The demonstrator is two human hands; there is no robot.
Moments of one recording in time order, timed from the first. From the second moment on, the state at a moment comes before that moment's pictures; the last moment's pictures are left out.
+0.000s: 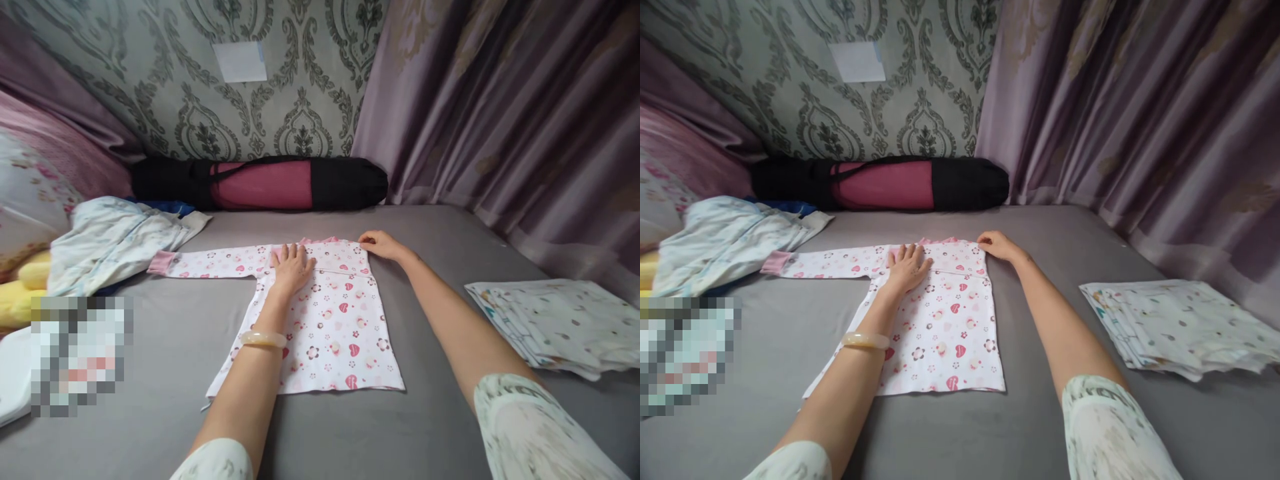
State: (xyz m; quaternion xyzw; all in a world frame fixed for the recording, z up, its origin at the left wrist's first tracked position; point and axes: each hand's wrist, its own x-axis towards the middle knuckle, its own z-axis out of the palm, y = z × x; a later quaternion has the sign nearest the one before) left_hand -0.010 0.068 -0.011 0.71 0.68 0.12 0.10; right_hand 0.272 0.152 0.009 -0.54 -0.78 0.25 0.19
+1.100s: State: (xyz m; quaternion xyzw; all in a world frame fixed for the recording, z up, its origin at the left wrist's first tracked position) left_hand -0.011 0.065 -0.005 0.70 0.69 0.13 0.11; right_hand 0.251 0.145 0.011 -0.66 -0.75 0.09 0.06
